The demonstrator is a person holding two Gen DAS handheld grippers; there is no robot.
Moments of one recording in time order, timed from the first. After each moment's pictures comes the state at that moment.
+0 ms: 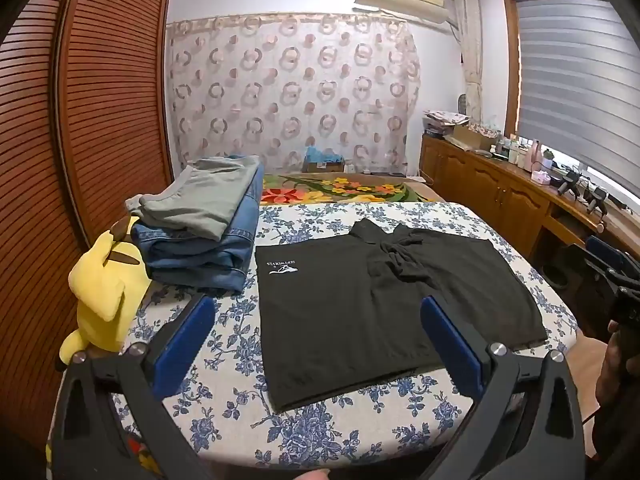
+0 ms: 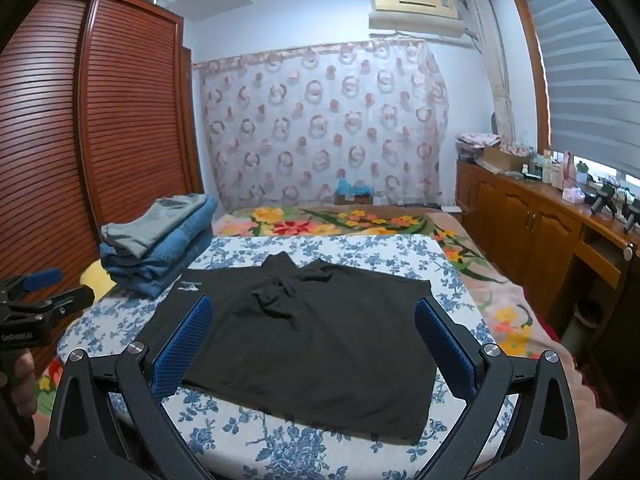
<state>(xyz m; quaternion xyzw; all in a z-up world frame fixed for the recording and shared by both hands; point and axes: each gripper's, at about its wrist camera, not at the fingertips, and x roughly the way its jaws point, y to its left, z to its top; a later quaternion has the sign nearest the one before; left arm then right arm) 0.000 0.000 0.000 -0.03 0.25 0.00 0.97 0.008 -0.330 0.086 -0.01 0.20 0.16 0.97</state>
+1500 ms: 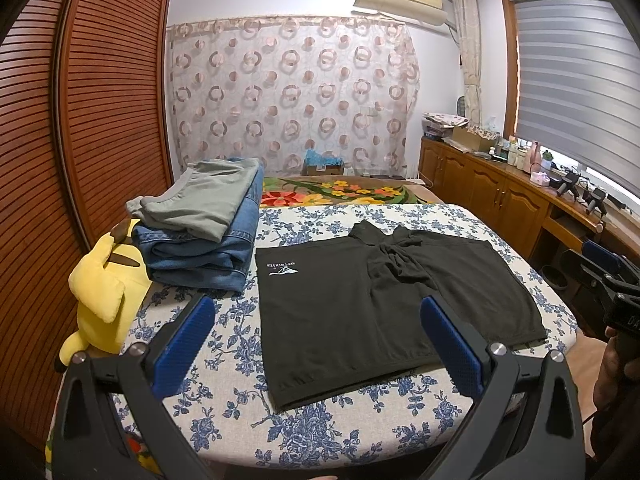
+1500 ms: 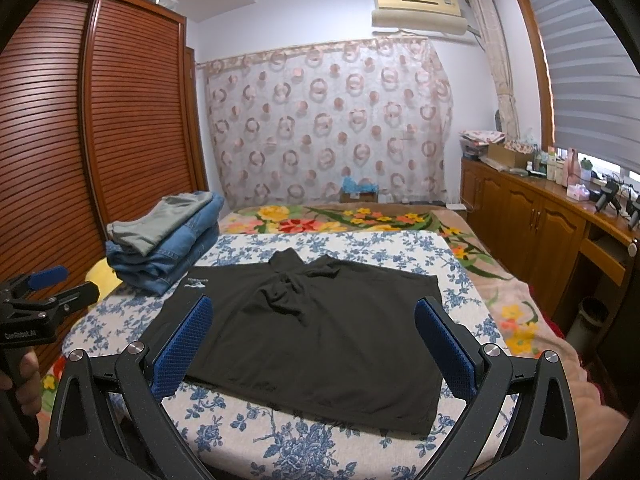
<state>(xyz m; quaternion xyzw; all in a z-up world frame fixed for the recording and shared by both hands) -0.001 -0.001 0.005 -0.03 0.25 0.01 0.97 0.007 -0.328 0.084 -0.01 0.20 0.16 0.97</state>
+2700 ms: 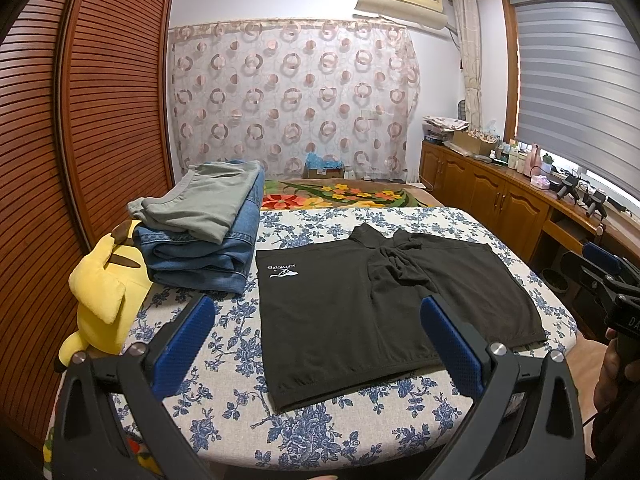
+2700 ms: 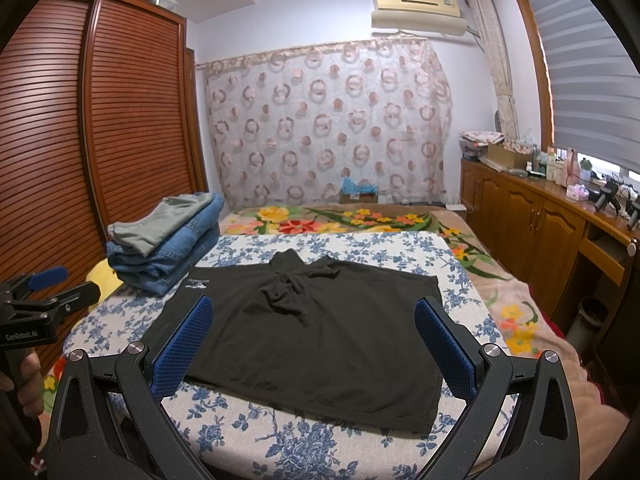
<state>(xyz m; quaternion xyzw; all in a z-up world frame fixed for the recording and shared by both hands) -0.003 -0.003 0.006 -0.02 0.24 0.01 0.97 0.005 -0.325 0.083 -0.01 0.20 0.16 0.97</state>
